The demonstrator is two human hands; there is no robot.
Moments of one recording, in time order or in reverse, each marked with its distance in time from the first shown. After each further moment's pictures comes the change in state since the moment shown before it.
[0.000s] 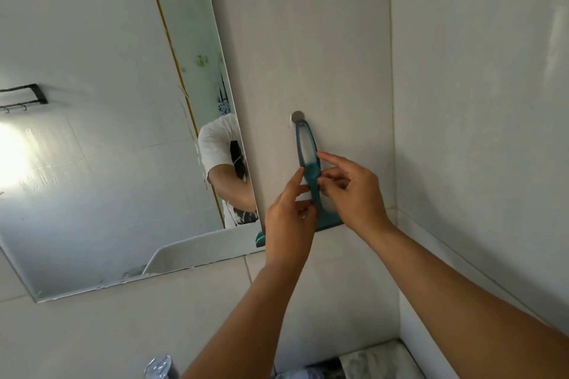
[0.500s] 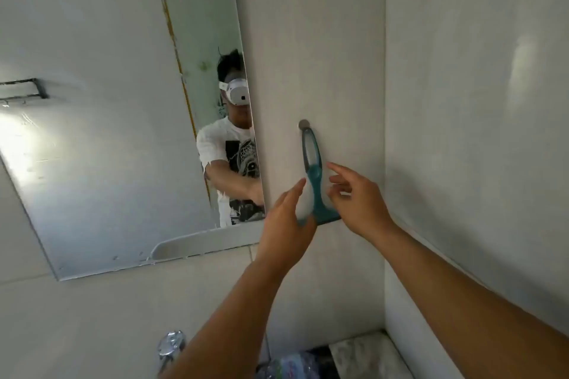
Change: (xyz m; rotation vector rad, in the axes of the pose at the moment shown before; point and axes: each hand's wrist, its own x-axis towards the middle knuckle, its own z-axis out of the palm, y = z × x) left_hand -0.025 0.012 -0.041 0.092 -0.186 0.058; right_hand -0.026 -0.029 -0.021 -0.171 -0.121 0.084
